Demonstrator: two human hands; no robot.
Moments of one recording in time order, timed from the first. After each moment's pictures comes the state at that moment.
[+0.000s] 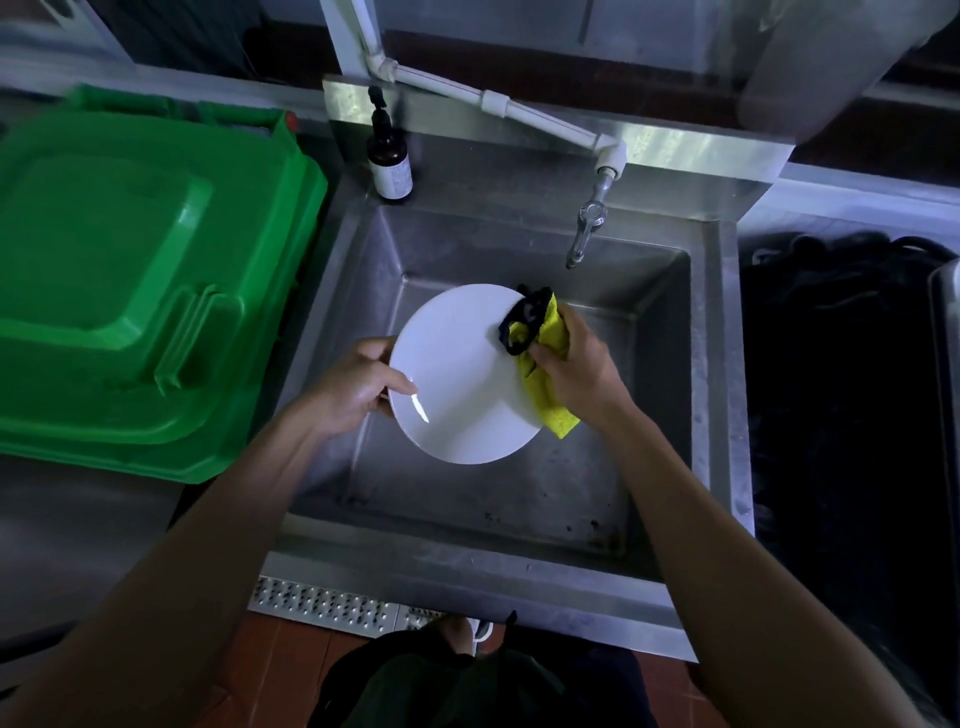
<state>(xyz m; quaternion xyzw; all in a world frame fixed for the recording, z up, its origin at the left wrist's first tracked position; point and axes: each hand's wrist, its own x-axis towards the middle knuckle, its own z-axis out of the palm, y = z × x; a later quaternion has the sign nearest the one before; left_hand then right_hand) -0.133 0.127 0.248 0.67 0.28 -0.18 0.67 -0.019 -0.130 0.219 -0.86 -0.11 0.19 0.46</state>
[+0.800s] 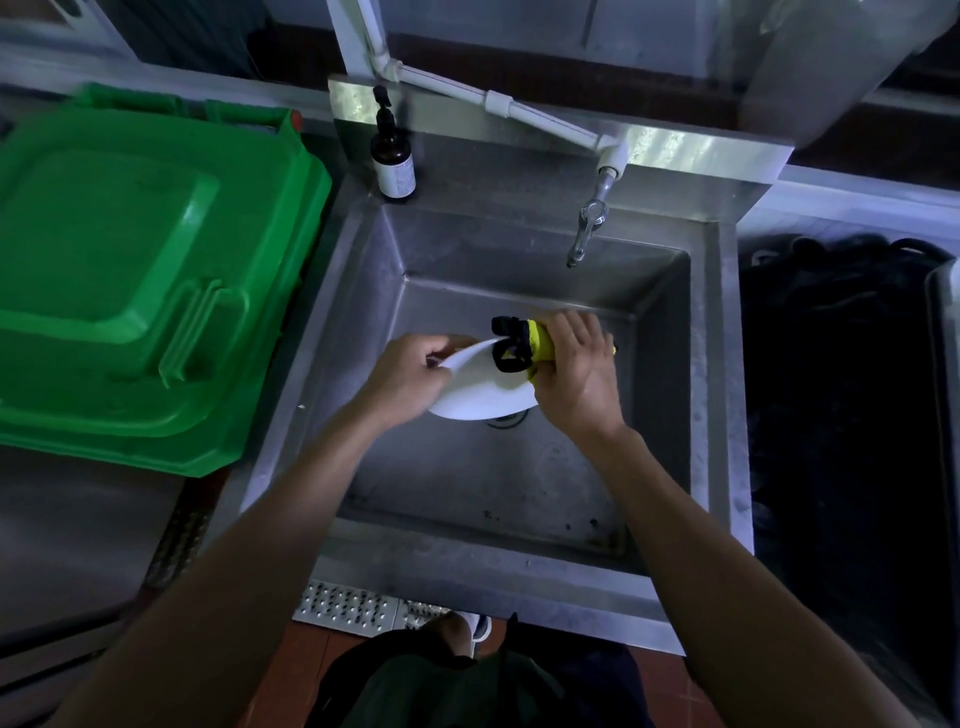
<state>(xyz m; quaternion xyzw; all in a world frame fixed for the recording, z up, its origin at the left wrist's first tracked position) -0.121 0.086 0.243 0.85 0.16 -0.09 0.49 -0.051 -0.124 0.242 -0.92 -0.27 -0.07 0.28</state>
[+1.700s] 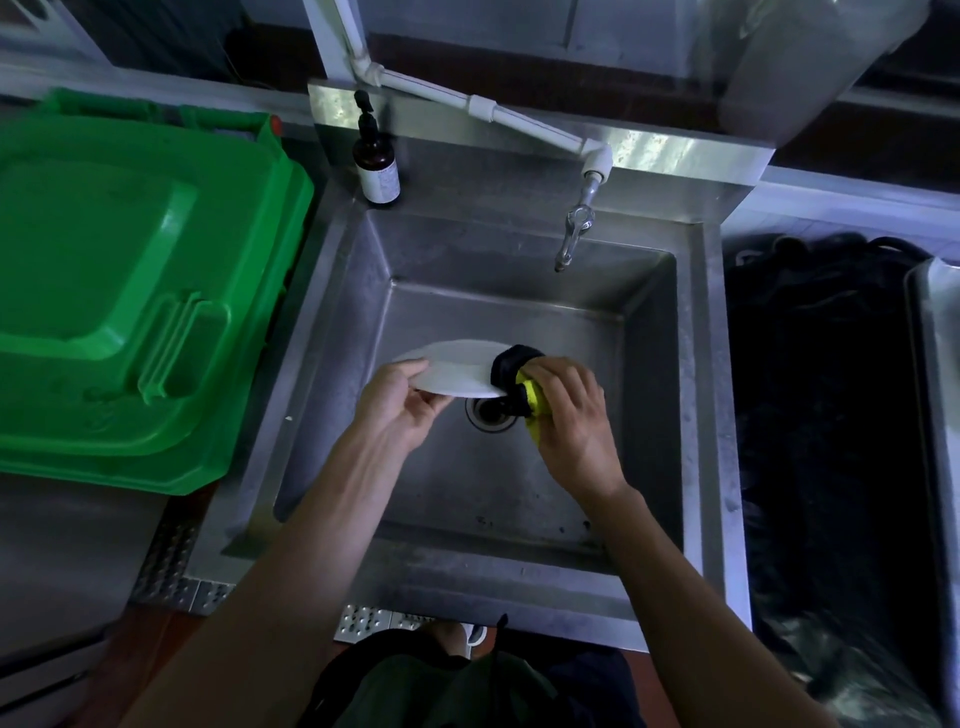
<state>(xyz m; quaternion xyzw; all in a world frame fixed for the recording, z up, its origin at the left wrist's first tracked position) -0.114 0.058 0.249 0.24 0.50 0.00 0.83 -0.089 -0.154 0.212 -0.91 -0.30 -0.06 0.30</state>
